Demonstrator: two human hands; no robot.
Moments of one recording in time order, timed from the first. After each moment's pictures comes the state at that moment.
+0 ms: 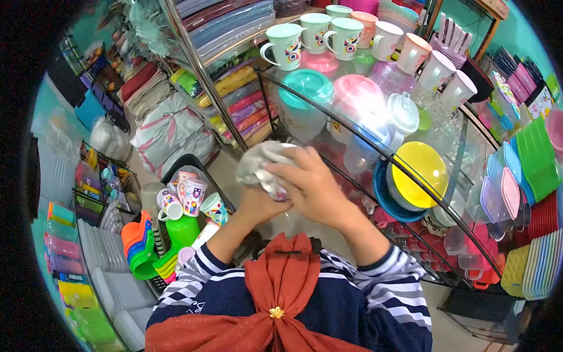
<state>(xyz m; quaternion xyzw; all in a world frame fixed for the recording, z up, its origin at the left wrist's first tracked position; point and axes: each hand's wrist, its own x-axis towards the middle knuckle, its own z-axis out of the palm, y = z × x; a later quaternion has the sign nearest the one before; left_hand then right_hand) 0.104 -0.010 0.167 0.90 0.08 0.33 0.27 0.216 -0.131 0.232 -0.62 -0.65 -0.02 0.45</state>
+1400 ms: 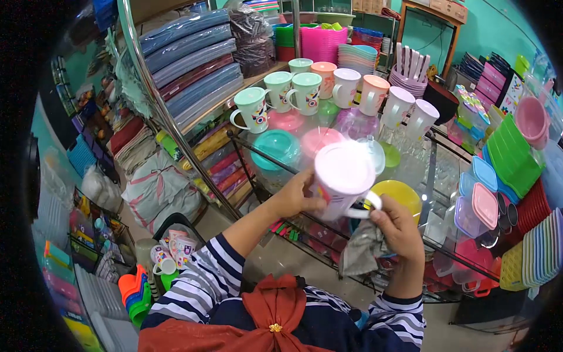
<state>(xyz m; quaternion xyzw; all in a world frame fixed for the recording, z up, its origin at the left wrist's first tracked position) 0.262 -0.028 0.230 0.67 -0.18 0.09 0.72 0.309 -0.277 0.261 -0.72 -0.39 0.09 0.57</state>
